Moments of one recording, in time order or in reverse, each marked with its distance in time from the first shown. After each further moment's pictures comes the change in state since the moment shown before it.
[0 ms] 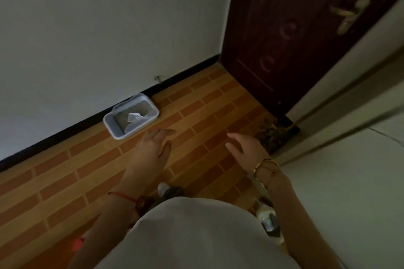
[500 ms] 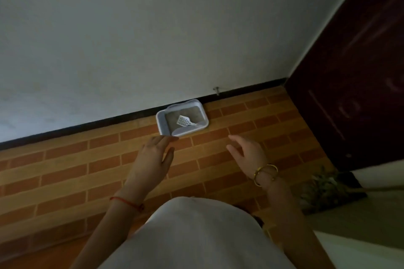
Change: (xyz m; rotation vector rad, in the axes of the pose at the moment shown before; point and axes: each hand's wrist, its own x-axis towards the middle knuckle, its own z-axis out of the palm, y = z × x) left_hand 0.039 -0.164 -0.111 0.059 0.074 -0.338; right_hand 0.185 -0.188 0.060 0.019 -0.114 -0.281
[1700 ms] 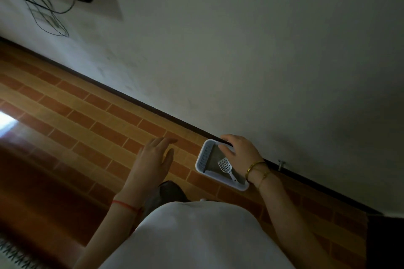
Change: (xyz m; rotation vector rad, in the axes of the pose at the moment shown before) left_hand 0.184 -0.153 -0.086 -0.035 0.362 -0.617; right_hand 0.393 -0.215 0.042 -0.244 -0.475 -0.559
